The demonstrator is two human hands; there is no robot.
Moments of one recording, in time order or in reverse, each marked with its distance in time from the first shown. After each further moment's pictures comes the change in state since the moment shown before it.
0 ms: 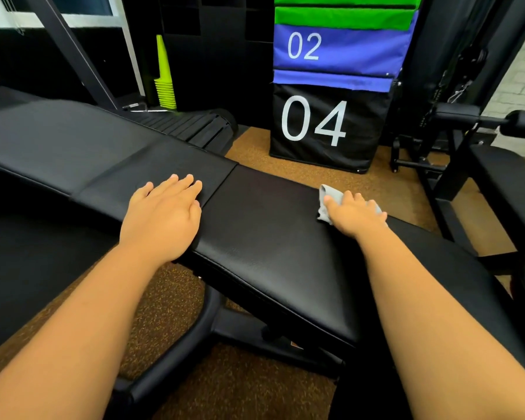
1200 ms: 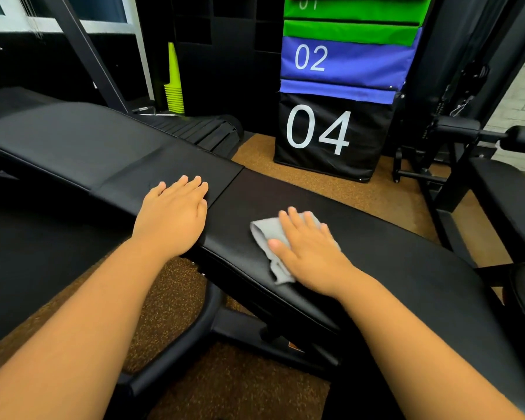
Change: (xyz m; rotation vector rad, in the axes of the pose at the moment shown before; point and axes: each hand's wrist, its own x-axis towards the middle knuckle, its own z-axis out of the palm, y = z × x) left_hand -0.004 0.000 -0.003 0.010 0.000 0.028; right_hand -0.123 -0.041 0.006 -0.012 -0.088 -0.630
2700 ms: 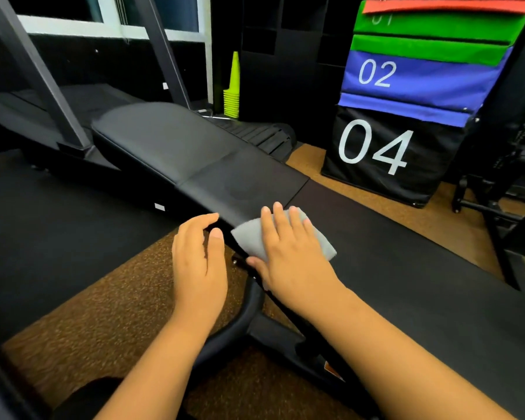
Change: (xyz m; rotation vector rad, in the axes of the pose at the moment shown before) left_hand -0.094 -0.013 0.024 -0.864 0.658 -0.336; right_hand 0.033 -0.121 0.028 -0.232 0.235 -0.299
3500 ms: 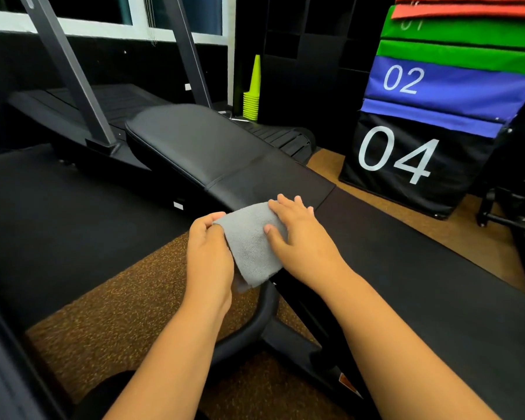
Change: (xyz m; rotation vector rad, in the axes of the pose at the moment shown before) left_hand 0.032 0.021 -0.008 -0.556 0.121 -0.699; right_hand 0.039 -0.016 -0.027 0.512 -0.012 0.040
